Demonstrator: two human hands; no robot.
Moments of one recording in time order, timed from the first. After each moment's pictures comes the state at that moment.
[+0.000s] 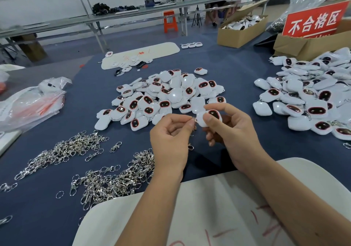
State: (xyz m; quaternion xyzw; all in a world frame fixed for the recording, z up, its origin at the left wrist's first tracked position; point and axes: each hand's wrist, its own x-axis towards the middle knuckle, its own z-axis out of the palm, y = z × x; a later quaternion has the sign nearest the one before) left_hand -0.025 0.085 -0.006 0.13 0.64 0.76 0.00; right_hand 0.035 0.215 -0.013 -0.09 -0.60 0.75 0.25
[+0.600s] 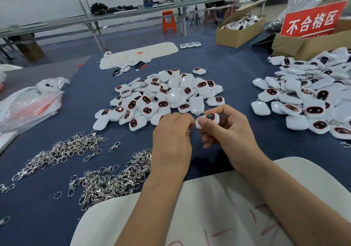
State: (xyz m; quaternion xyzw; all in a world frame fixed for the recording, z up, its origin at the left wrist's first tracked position) left_hand -0.029 0.075 -0.002 0.36 0.82 0.38 -0.24; right_hand 0.035 0.213 -0.014 -0.08 -0.62 0.74 0.24
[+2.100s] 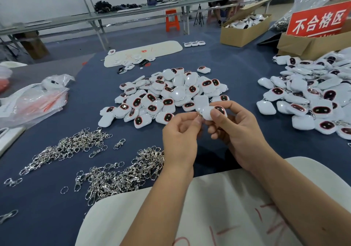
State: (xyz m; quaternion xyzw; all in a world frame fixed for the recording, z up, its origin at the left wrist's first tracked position) left_hand -0.018 0.093 -0.003 0.08 0.62 0.77 0.10; right_hand 0.037 0.214 -0.008 -0.07 -0.55 0.80 0.22
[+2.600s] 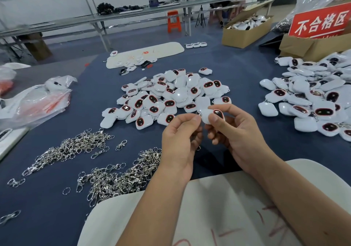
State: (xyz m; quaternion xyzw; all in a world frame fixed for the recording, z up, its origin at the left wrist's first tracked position) left_hand -0.017 0.084 0.008 0.04 0.52 0.83 0.21; right_hand 0.036 0.210 -0.008 -0.06 -0.56 0.79 0.22
